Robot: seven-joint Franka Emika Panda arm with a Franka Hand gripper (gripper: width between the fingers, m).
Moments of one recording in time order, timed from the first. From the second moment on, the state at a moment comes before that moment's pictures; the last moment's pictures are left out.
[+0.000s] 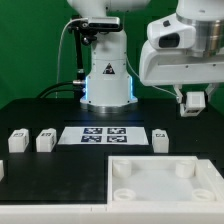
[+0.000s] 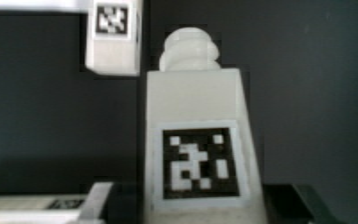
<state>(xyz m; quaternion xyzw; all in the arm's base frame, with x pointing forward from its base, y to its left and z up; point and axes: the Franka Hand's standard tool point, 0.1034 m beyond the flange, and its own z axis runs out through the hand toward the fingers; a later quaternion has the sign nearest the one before) 0.469 0.135 0.121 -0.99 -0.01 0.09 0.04</state>
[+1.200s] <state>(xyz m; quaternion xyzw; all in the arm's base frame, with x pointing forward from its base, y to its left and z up) 0.580 0.088 0.180 -0.96 -0.02 -0.27 0.04</state>
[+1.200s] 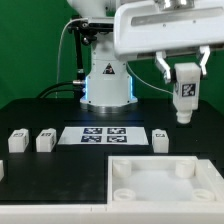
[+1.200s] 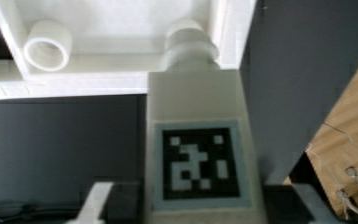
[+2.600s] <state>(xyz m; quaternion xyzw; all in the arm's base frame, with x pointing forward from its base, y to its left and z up) 0.618 0.113 0.104 -0.95 -0.03 -0.31 0.04</state>
